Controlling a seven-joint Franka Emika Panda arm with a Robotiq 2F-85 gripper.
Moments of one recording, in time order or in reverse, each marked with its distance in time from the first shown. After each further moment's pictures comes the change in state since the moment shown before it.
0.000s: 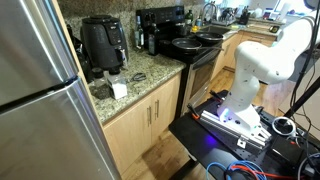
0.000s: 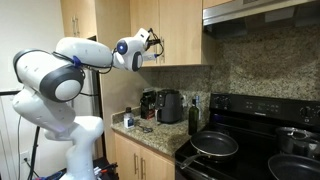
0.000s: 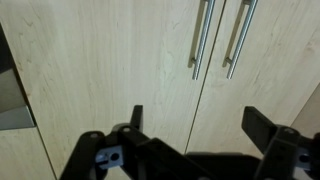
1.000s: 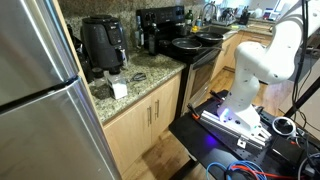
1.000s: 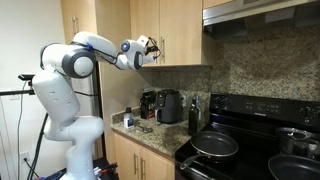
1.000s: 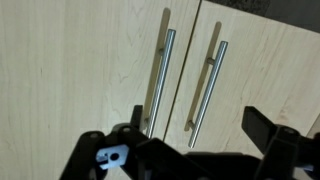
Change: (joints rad) arm 0.012 0.354 0.059 0.188 0.042 -0.086 0.049
